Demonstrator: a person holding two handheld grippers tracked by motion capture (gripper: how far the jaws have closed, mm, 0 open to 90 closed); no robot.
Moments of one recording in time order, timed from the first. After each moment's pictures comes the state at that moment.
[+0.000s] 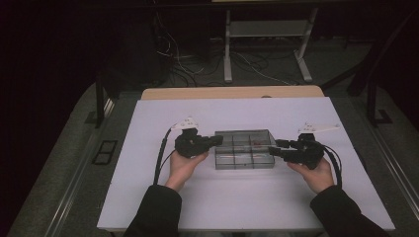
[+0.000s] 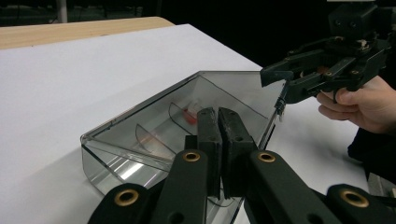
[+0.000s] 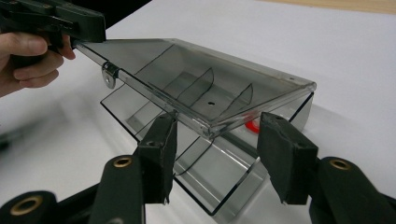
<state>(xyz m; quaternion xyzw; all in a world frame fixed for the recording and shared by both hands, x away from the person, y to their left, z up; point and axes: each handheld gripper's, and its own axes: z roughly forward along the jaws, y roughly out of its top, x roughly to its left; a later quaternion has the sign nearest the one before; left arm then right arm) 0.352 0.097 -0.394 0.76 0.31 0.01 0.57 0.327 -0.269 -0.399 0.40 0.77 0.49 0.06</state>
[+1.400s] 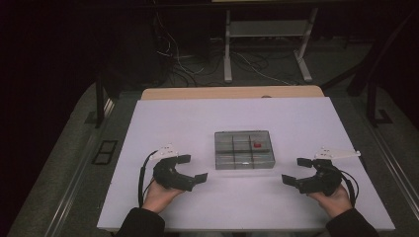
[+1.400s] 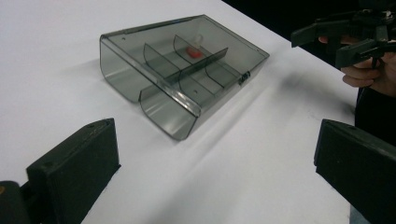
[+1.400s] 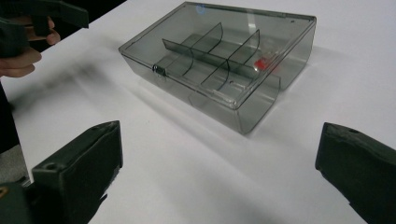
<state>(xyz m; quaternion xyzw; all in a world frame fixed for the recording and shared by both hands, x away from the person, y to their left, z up) 0.279 0.150 -0.411 0.78 0.34 0.03 0.53 0.262 -0.296 -0.415 0.42 0.77 0.48 0.06</state>
